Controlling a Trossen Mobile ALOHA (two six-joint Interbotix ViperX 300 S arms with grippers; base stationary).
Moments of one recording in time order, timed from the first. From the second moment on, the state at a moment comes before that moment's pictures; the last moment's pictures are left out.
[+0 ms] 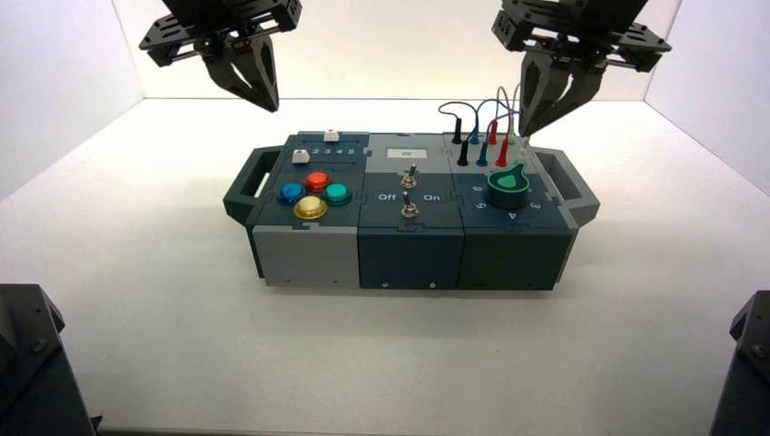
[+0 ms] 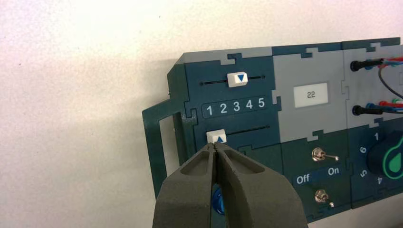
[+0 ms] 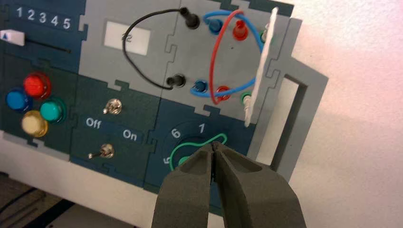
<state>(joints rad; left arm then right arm) -0.39 -0.14 0.79 -0.29 0.52 -0.06 0.44 -0.22 0.83 0.17 0.68 0.13</state>
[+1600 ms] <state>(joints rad) -0.39 -0.14 0.80 -0.29 0.52 -0.06 0.46 0.00 0.78 0.18 0.64 0.11</state>
